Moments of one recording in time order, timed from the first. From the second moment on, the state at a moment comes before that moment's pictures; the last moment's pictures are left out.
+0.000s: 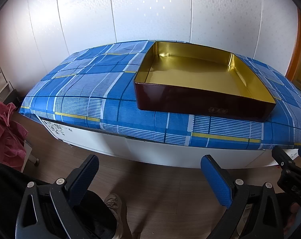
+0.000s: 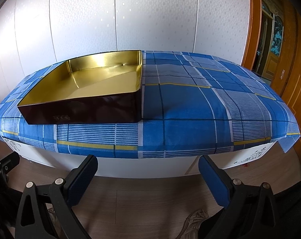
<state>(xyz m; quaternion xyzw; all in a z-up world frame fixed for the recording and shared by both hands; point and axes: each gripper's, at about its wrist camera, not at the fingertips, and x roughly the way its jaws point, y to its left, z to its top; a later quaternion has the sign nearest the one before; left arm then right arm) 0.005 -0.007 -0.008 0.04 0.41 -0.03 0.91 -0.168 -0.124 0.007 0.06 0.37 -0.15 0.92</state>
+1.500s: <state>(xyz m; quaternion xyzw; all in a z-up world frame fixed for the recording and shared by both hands) 0.032 0.015 -0.106 -0.03 0.59 -0.05 0.80 -0.094 -0.063 -0.181 -0.36 0.55 -0.03 0.76</state>
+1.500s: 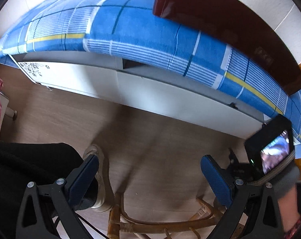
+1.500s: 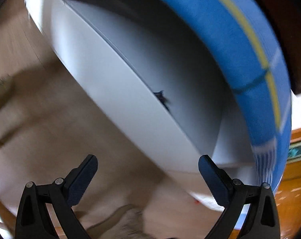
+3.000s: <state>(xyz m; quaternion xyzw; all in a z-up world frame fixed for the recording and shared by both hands) 0.051 -0.021 -0.133 0.12 0.58 -0.07 0.80 -0.091 -0.092 -0.255 -0.51 0.55 0.04 0.66</state>
